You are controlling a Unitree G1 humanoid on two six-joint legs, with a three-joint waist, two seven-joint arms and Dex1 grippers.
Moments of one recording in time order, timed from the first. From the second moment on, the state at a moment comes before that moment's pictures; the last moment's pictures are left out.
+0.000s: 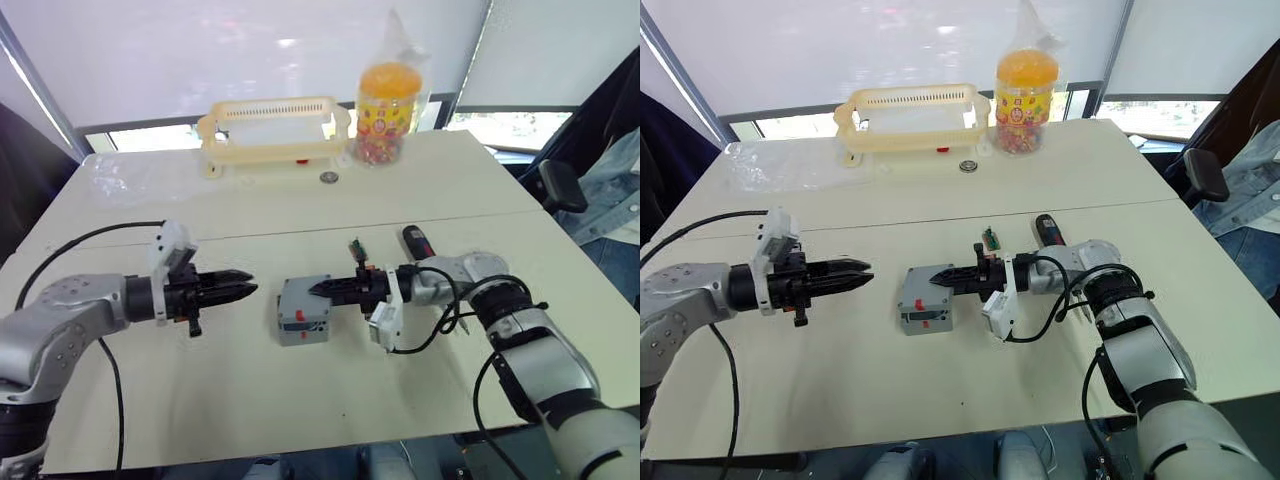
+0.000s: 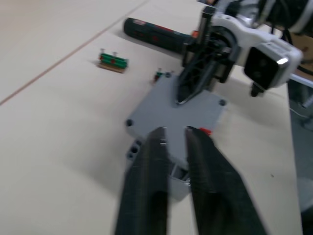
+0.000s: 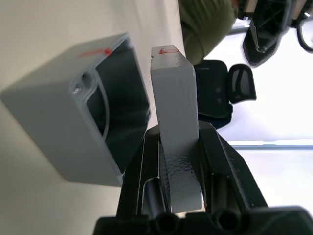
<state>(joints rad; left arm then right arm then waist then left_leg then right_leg) -0.32 0.87 0.16 -0.36 -0.77 0.80 -0.99 -1.03 -0.51 0.46 0.84 -1.38 -1.37 -0.37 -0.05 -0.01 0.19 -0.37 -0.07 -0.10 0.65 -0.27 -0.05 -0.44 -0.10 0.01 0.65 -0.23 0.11</state>
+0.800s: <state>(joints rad) -0.25 0.83 0.10 -0.31 -0.69 0.73 -1.00 -1.27 -0.48 1.10 1.01 -1.58 -1.14 -1.12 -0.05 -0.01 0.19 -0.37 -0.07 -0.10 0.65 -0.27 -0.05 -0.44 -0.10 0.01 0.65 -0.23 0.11</state>
